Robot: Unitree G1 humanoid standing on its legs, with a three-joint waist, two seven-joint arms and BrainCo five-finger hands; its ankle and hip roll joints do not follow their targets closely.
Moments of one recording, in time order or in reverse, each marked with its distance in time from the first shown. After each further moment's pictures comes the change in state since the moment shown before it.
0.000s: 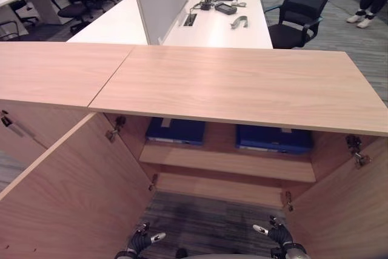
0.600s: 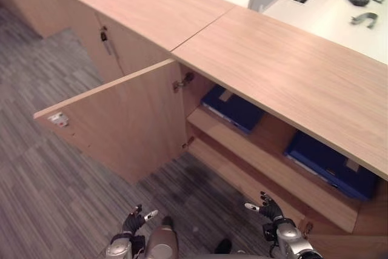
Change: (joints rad) left arm -0.110 0.003 0.074 0.039 -0.127 0.004 0.019; right arm -0.130 -0.026 0.049 0.014 0.020 -0.001 -0.022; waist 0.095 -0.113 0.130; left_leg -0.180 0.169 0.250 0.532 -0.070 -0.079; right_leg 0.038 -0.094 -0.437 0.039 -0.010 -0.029
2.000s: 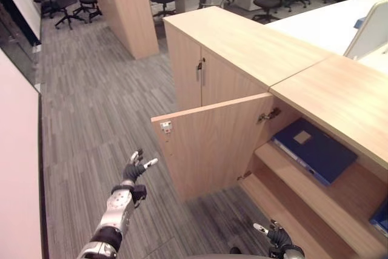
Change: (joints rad) left arm -0.222 0.102 -0.003 -0.299 -0.081 -0.013 0.025; right arm 0.112 0.061 -0.096 0.033 0.095 0.021 0.025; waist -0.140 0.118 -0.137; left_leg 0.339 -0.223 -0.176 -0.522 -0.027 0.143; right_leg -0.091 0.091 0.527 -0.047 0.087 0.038
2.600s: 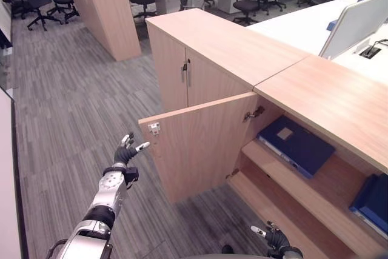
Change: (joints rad) left arm -0.114 0.063 -0.023 0.085 -0.028 0.002 -0.002; right arm 0.003 0.002 0.030 0.004 0.001 0.001 0.033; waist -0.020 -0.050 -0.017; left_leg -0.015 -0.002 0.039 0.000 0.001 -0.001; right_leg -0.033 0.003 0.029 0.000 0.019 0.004
